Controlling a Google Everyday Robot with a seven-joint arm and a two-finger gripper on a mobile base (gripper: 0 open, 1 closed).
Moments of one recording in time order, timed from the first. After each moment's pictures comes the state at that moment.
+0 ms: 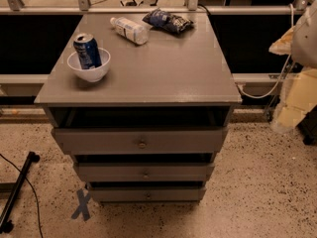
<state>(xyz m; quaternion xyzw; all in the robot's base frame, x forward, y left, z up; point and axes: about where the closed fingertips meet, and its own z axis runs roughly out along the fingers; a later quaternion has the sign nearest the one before) 0.438 -0.216 0.978 -0.60 0.78 -0.04 0.16</state>
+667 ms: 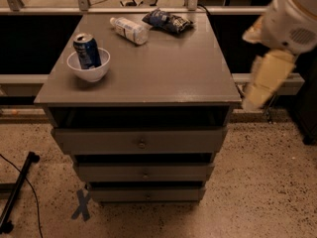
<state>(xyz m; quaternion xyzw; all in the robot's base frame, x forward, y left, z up) 0.481 -0.176 0.979 -0.62 0.76 -0.01 0.19</state>
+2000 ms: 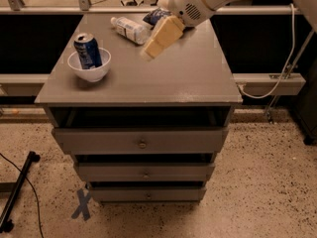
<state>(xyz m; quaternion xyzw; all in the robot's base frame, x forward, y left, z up) 0.618 0.002 1.005 -0.60 0.68 0.15 0.40</state>
